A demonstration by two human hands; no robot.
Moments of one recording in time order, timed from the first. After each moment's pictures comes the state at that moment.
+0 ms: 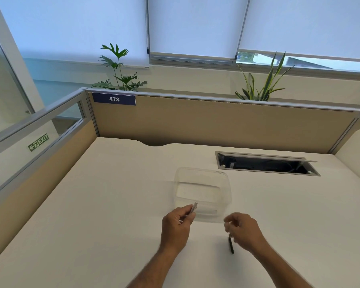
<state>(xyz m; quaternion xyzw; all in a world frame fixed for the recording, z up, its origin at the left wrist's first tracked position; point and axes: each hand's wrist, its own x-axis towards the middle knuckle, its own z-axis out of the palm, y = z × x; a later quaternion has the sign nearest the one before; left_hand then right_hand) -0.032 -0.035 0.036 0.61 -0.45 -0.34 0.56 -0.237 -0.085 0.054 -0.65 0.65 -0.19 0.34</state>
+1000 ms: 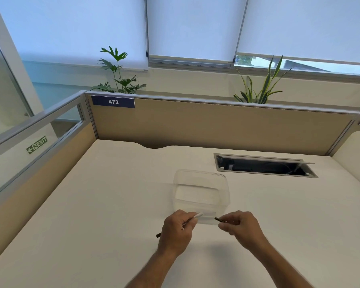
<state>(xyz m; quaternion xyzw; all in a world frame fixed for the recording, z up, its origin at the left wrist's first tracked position) -0.029 -0.032 0.036 0.60 -0.59 -0.24 0.48 -0.237 -0.081 0.072 -0.64 0.60 -0.27 0.40</state>
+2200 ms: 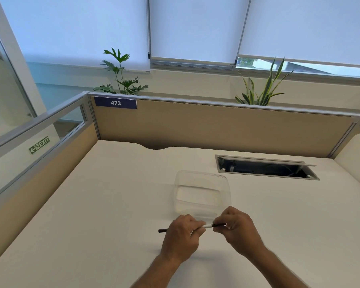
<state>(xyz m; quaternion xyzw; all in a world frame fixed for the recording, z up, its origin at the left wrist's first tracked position) -0.037 -0.026 0.035 0.59 -0.69 -0.15 0.40 -0.223 -0.077 0.069 -0.80 0.49 -0.27 0.20</state>
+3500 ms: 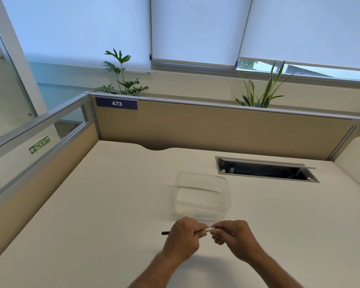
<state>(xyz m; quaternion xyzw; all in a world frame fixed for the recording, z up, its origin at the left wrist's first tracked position) -0.037 -0.030 0.041 0.56 -0.72 -0.19 0.36 -0.226 -0.075 0.050 -0.73 0.44 -0.32 0.41</state>
